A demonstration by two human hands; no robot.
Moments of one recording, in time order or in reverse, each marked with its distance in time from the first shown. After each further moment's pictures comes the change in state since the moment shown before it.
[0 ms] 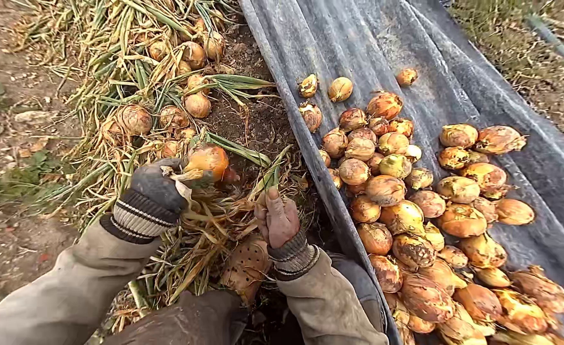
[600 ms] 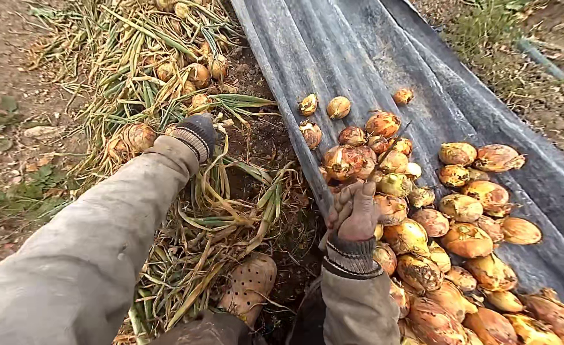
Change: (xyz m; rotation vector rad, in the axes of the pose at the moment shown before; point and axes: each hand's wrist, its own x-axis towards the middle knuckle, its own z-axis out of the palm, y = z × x) left_hand 0.178 0.052 0.052 0.599 -0.367 -0.071; right_hand 0.034 -0.042 -0.092 0.001 0.455 -0.221
